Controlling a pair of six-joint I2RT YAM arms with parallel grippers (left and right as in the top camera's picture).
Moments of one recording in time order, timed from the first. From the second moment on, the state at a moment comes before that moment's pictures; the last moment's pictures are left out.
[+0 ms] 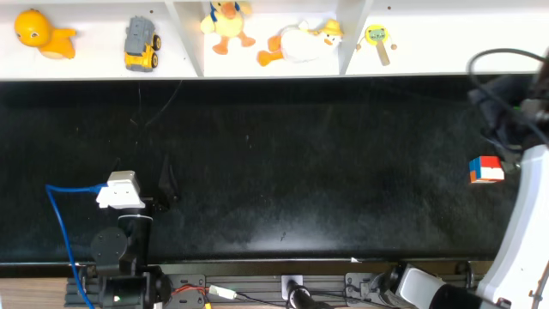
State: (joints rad) left arm 0.07 0.01 0.02 -0.08 0.06 -0.11; right arm -0.43 1.42 1.56 -1.29 0.04 0.76
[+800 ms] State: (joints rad) left arm 0.07 0.01 0.02 -0.08 0.06 -0.11; right arm -0.67 1.77 1.42 -1.15 0.05 0.86
